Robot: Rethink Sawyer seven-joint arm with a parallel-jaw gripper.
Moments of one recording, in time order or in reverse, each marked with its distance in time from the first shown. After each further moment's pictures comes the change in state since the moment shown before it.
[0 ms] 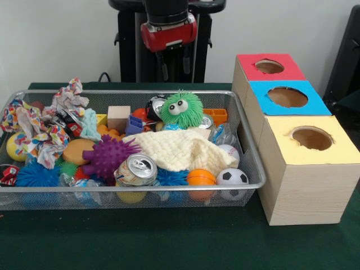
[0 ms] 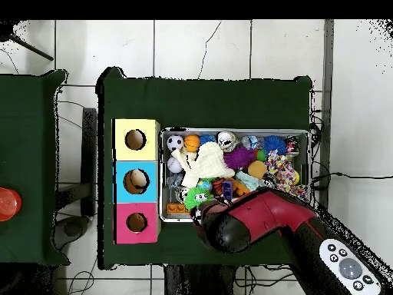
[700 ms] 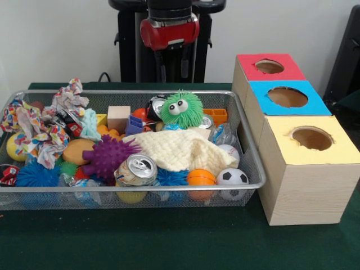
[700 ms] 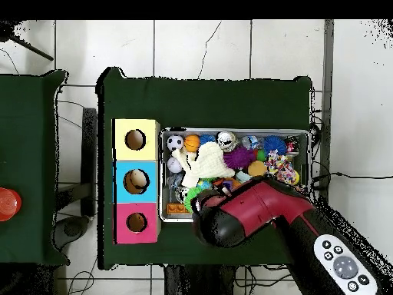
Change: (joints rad) arm 0.021 -0.039 0.041 -0.046 -0.067 0.015 -0.054
